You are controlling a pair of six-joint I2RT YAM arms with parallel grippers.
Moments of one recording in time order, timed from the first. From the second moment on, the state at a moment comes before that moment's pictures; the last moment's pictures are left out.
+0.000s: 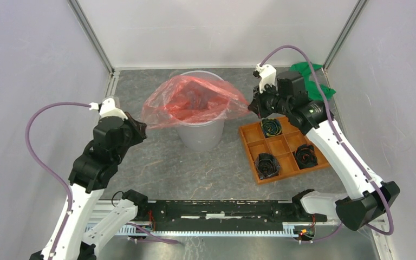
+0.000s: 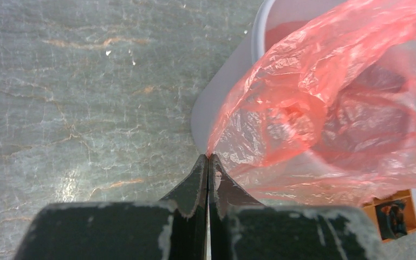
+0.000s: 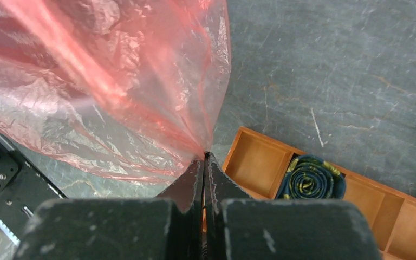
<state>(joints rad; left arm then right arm) -0.39 0.72 1.15 -0.86 -0.32 -0.60 0.45 1.25 1.38 -0.67 -0.24 0.00</state>
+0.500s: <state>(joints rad) -0.39 0.80 0.96 -0.77 -0.31 -0.64 0.45 1.30 1.16 -0.50 -0.18 -0.04</state>
